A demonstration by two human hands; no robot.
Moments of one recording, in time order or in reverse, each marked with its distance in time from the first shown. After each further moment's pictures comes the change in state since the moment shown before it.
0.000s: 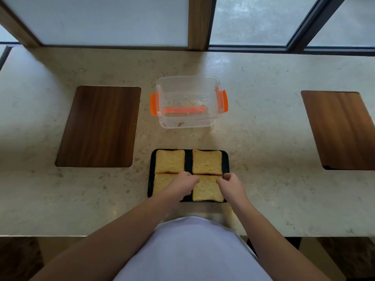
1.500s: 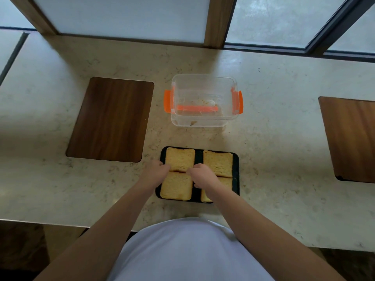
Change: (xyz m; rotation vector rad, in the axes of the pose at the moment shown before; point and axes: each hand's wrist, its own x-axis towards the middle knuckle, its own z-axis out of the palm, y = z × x) left_hand -0.003 -0.023 -0.099 -0.018 0.287 0.040; right_hand -0.005 -0.081 0.077 -0.057 -0.365 0.054
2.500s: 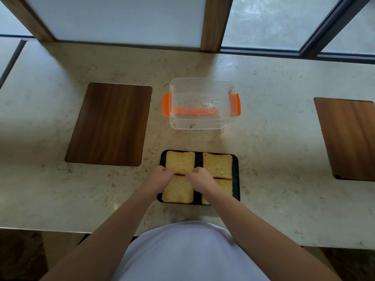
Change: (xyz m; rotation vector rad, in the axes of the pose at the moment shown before) left_hand -0.001 -0.003 0.007 -0.014 -0.070 0.005; right_hand 0.000 0.005 0.006 -0.017 0.018 -0.073
